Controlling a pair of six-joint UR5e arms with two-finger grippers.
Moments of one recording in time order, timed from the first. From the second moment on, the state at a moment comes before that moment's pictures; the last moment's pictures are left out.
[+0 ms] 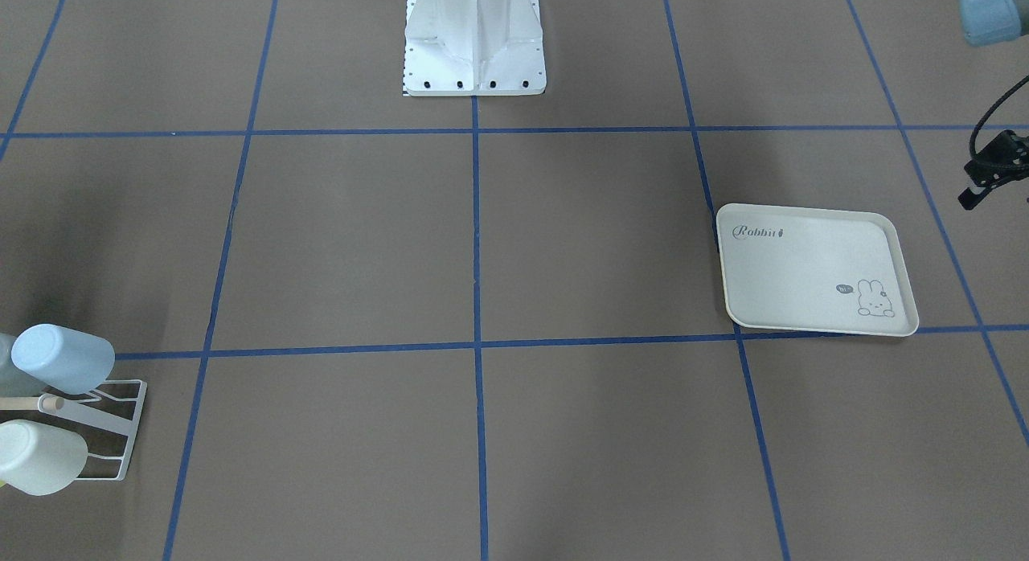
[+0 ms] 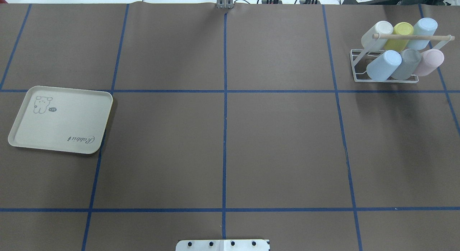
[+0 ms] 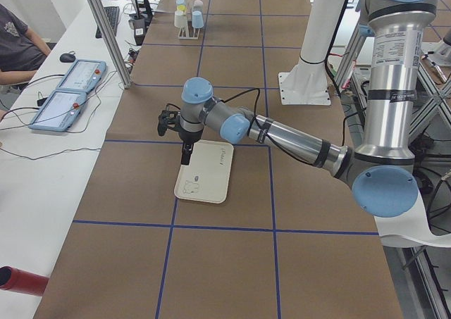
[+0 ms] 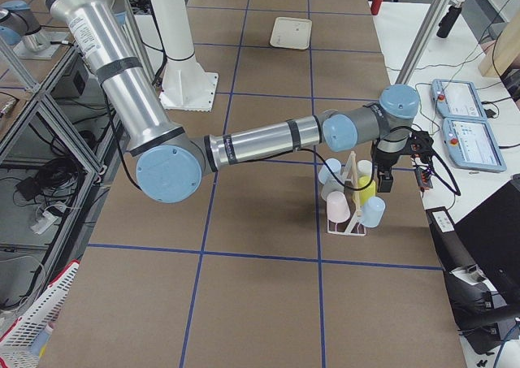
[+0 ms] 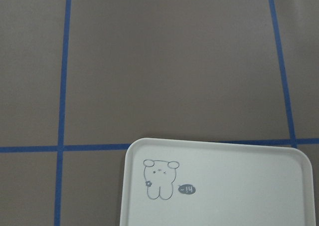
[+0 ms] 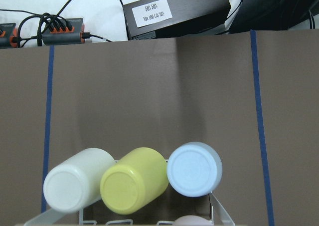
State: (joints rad) left arm -1.37 -1.56 -1.88 -1.74 -2.31 -0.43; right arm 1.49 -1.16 1.46 -1.50 2.33 0.38
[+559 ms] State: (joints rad) left arm -1.51 -1.55 -1.81 -1.57 -2.34 -0.10; right arm 1.51 -1.45 1.77 -1.61 2.32 0.21
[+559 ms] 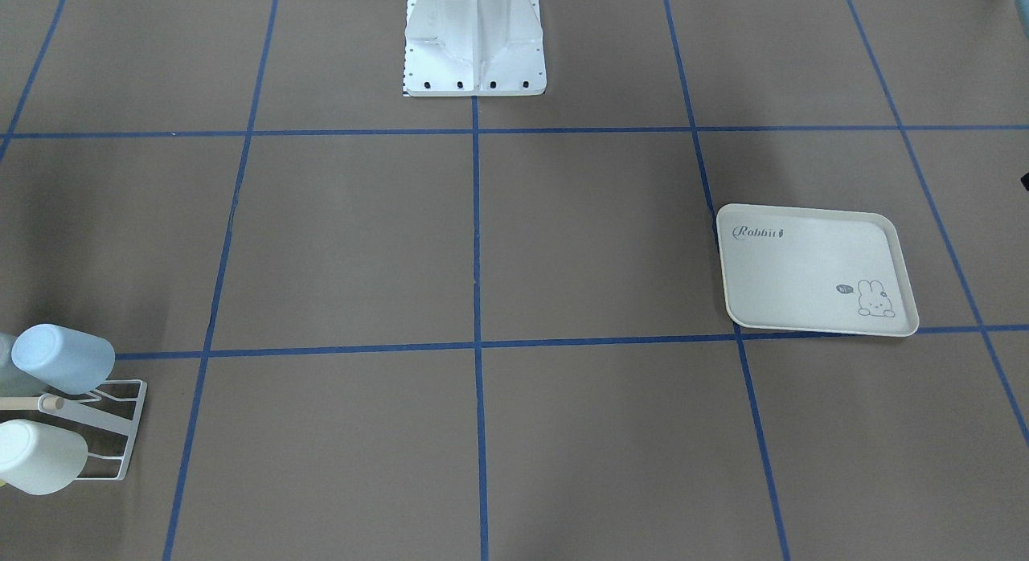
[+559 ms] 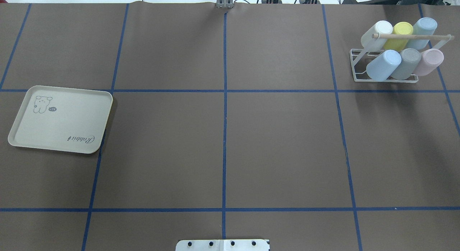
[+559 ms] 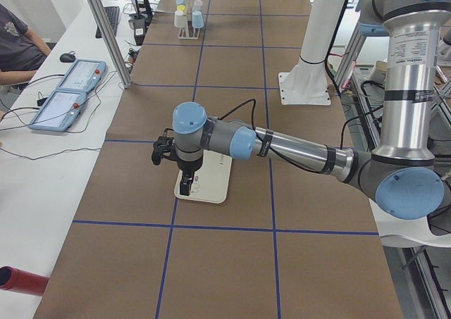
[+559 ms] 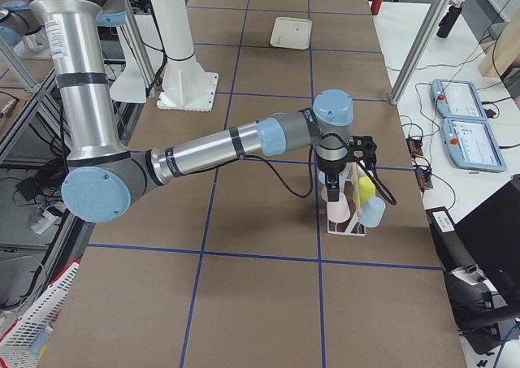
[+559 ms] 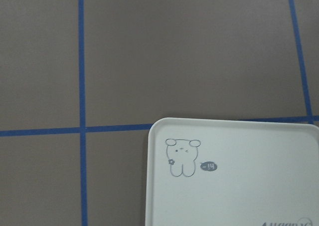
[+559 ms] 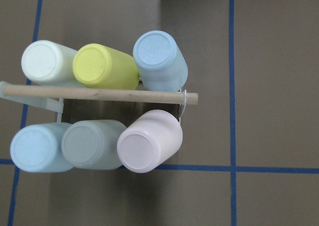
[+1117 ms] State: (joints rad) left arm -1.53 -1.51 -1.82 -1.53 -2.35 -0.08; right arm 1.49 -1.52 1.81 -1.62 2.35 0.17
